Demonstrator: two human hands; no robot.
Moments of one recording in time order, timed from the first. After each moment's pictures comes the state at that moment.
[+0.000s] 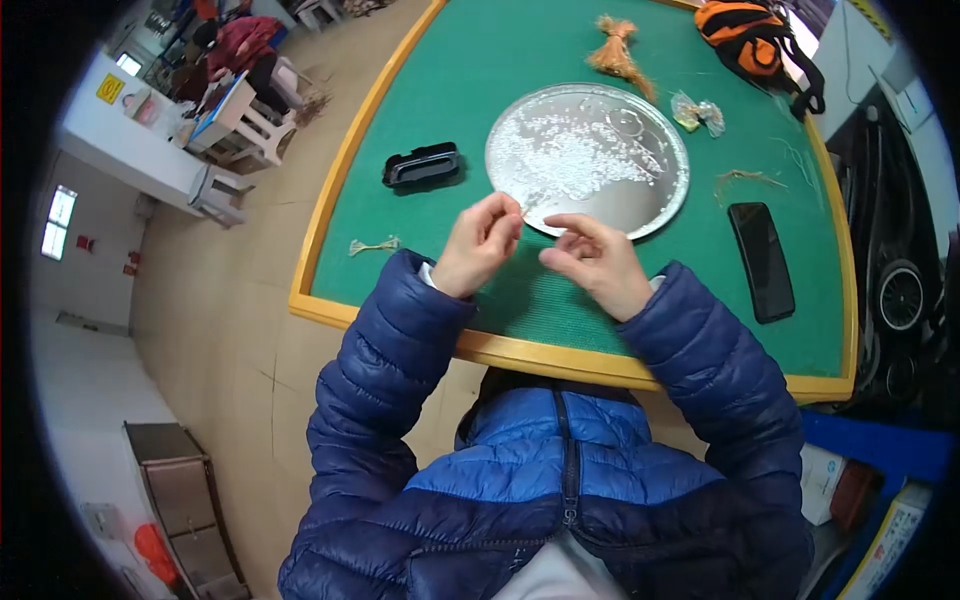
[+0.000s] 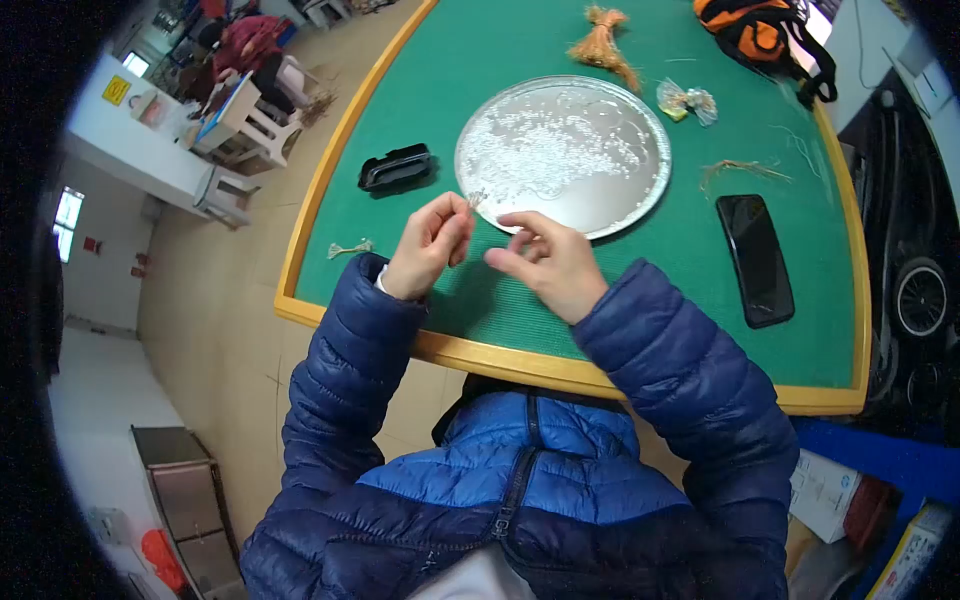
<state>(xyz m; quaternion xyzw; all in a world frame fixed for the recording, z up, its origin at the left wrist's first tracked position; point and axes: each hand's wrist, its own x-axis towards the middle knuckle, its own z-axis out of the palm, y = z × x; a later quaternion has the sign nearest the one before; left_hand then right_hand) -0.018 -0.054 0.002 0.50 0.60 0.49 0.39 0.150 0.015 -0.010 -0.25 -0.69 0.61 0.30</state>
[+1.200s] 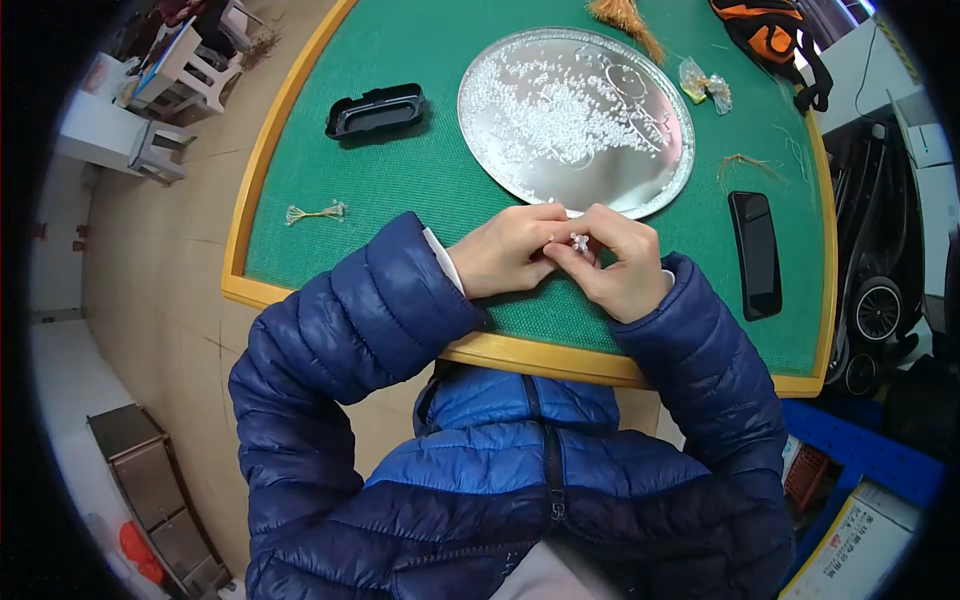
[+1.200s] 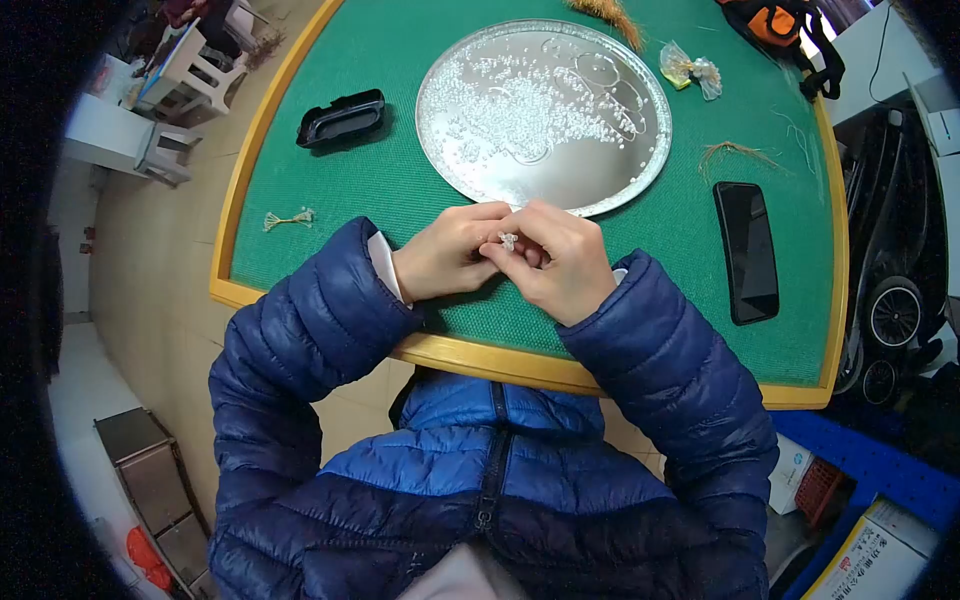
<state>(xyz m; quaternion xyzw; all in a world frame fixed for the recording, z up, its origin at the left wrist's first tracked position) 0.006 -0.030 -0.040 0.74 0.43 0.41 0.30 0.159 0.022 -0.016 -0.19 -0.83 0.39 0.34</state>
